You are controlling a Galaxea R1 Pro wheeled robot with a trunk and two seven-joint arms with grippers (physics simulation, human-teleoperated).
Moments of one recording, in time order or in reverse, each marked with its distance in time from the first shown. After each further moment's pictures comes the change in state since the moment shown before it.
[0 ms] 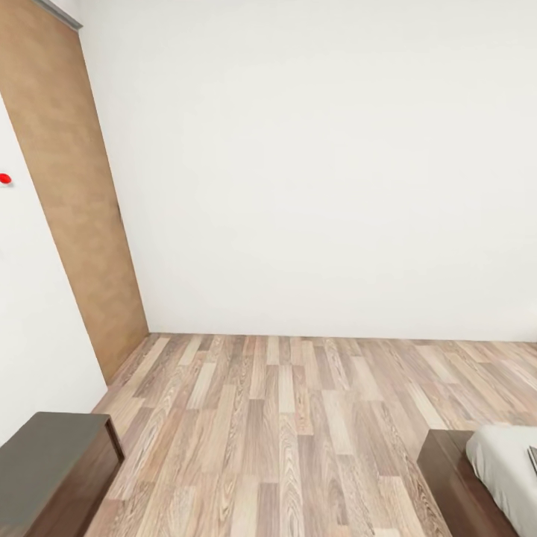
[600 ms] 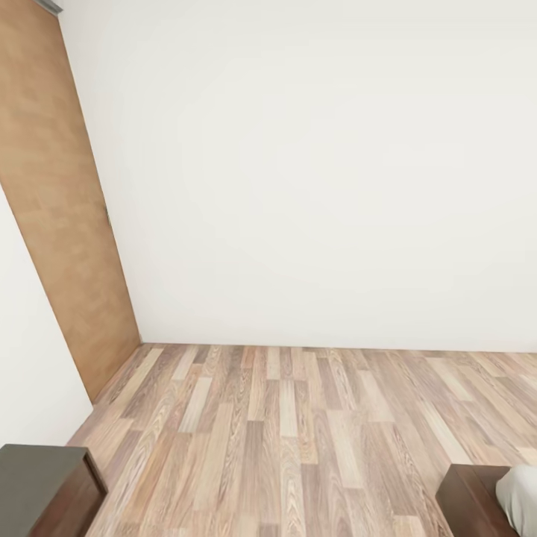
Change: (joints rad) left arm 0.000 0.000 -0.020 0.000 0.000 0.000 0.000; right arm 0.000 0.005 0.001 0.000 0.000 0.000 0.000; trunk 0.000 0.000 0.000
